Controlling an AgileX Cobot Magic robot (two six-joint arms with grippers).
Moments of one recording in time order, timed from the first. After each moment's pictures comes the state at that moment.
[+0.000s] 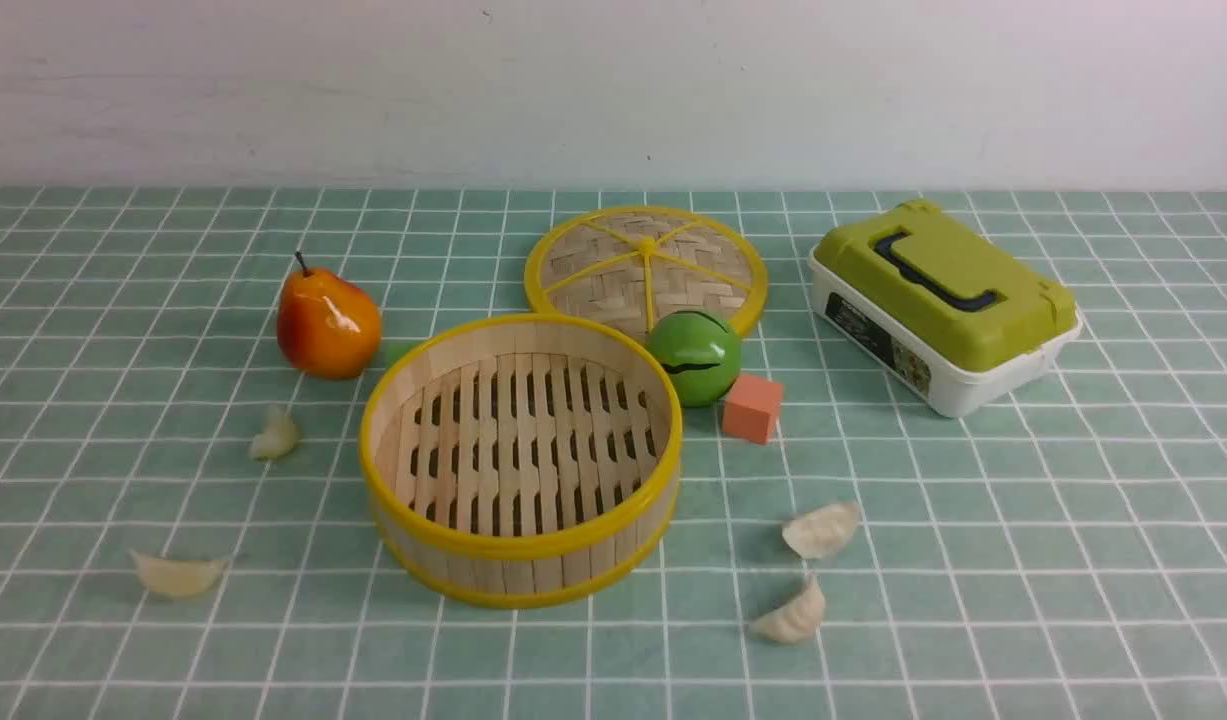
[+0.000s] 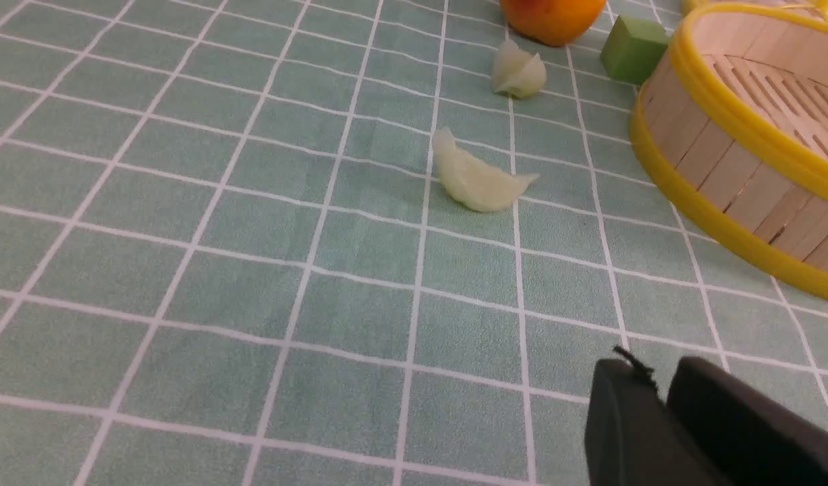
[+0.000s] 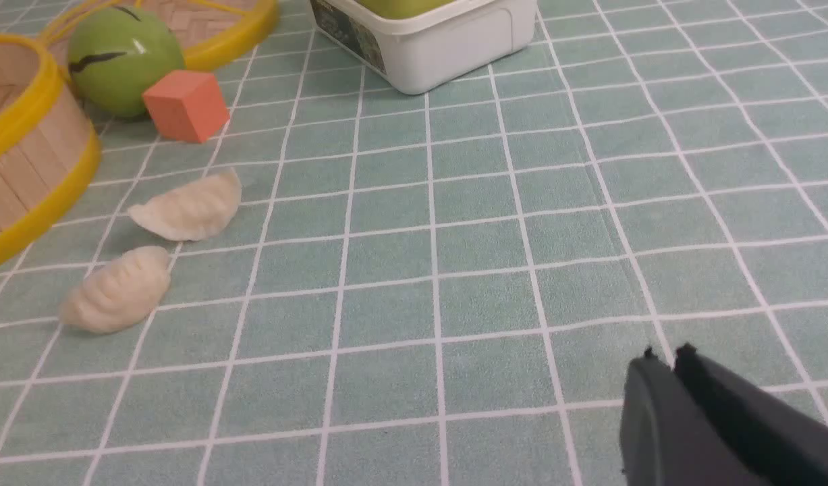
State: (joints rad) right arm 0.02 -0.01 0.02 0.02 0.39 0.18; left arm -0.03 -0.01 0.03 0.01 0.39 -0.27
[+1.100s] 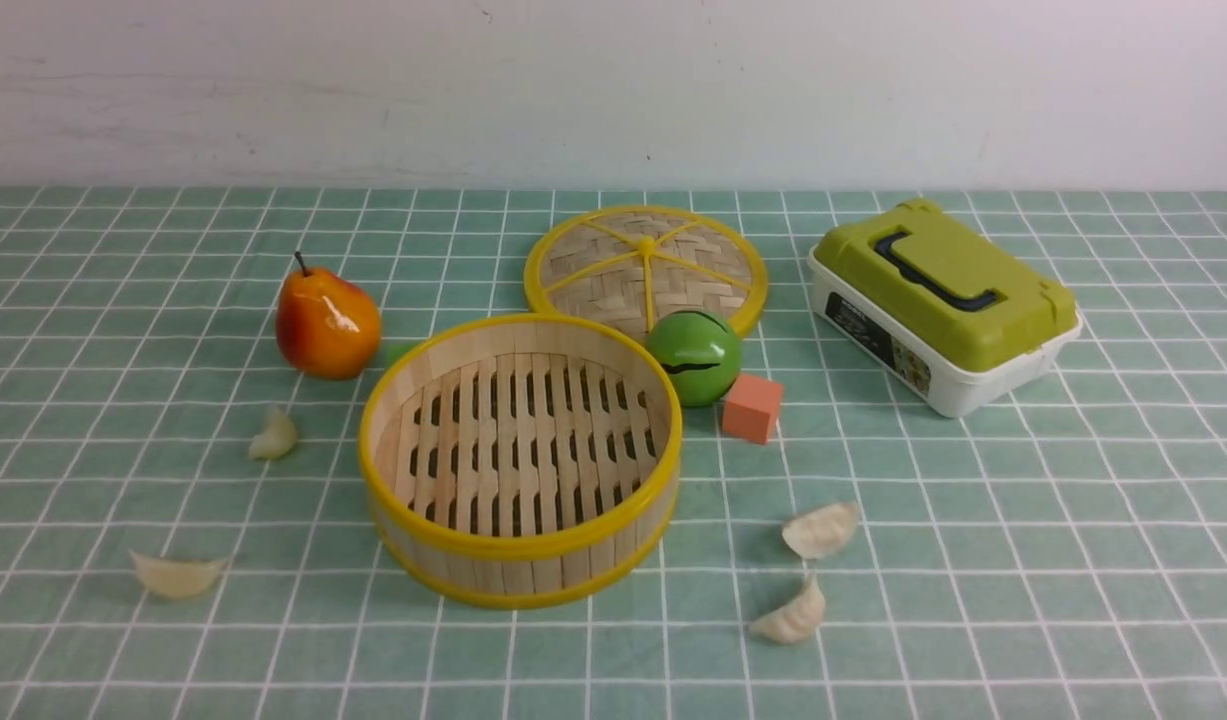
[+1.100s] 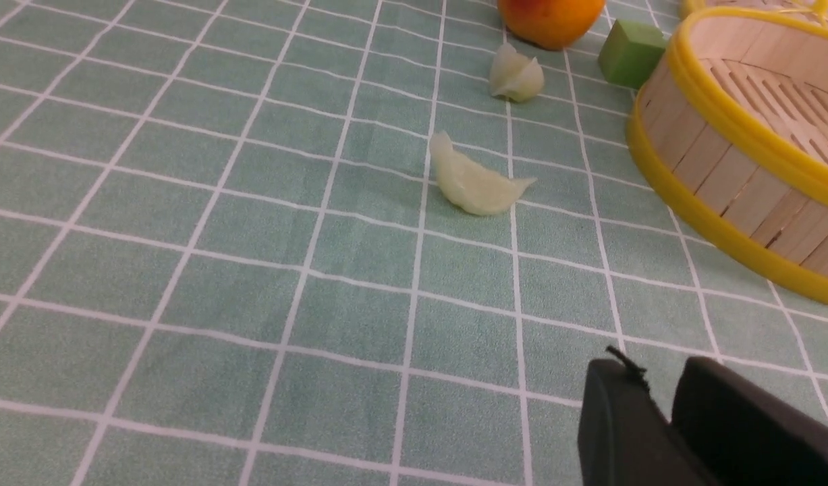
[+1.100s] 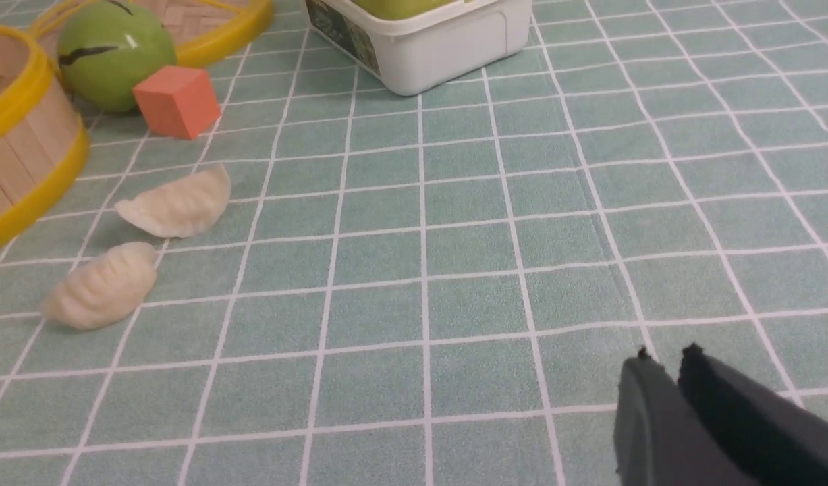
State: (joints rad) right arm 0.02 -0.01 0.02 -0.01 0.38 0.18; left arm -0.03 -0.01 0.03 0.01 0.38 -0.27
